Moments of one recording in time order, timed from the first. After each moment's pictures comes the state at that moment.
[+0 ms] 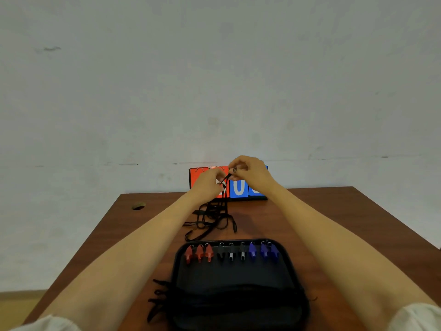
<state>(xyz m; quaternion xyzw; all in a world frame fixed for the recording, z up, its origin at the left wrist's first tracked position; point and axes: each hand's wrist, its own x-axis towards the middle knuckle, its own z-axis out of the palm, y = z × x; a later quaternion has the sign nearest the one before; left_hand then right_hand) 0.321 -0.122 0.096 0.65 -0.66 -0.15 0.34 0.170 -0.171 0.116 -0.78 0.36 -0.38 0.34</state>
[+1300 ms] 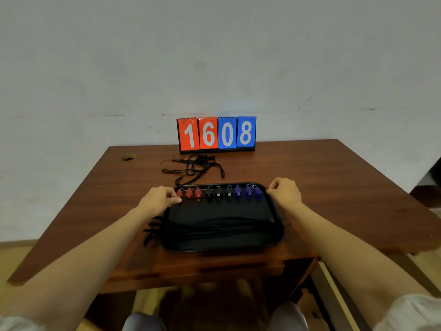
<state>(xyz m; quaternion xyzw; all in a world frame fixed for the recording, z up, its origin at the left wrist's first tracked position) 0.380 -0.006 -0.046 0.76 -0.59 -0.21 0.17 0.045 -0.107 -0.046 -0.66 0.68 -0.22 0.21</state>
